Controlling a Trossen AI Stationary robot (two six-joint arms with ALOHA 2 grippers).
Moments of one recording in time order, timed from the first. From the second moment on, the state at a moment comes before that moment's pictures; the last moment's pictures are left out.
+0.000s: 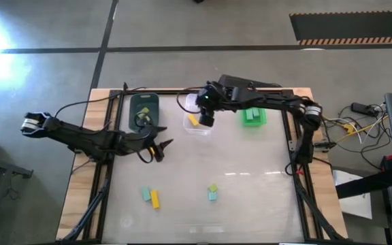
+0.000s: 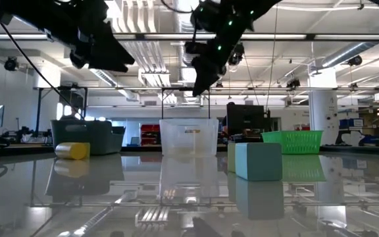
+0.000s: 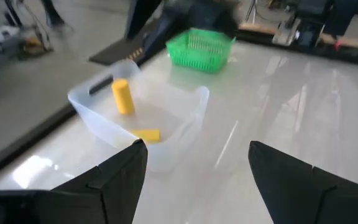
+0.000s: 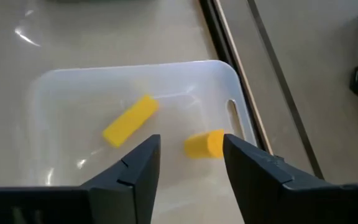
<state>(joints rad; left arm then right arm) -0.16 0.96 0.55 -0.02 -0.62 -0.29 -0.33 1.87 1.59 -0.60 0.20 -0.23</state>
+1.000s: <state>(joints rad) -0.23 1.26 0.87 -0.73 0.12 -0.69 -0.01 1.36 0.99 -0.20 0.20 -0.02</state>
